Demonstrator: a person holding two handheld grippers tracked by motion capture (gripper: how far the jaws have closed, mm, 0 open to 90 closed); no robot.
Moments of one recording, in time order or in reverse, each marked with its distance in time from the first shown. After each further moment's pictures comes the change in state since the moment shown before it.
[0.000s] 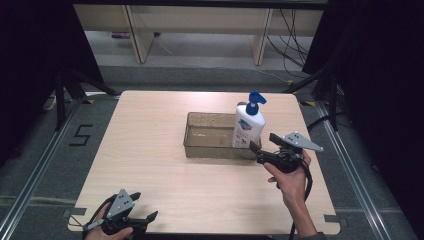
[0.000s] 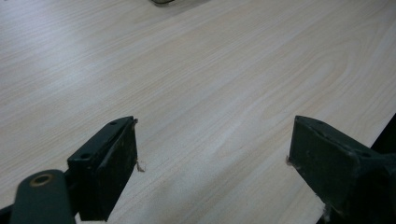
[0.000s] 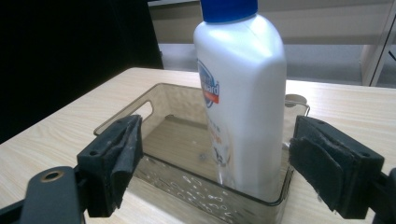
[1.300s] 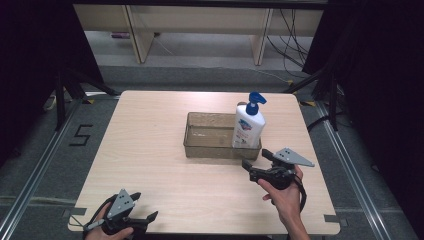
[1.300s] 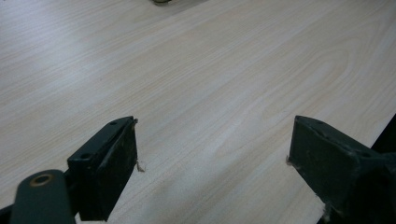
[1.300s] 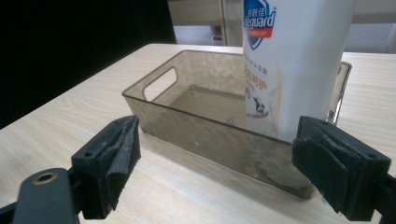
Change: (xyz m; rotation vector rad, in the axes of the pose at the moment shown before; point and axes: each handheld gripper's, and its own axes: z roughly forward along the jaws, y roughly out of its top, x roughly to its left) left arm 0.000 0.000 0.001 0.005 0.009 0.004; right arm 0.024 -0.035 -0.007 0.068 0.049 0.026
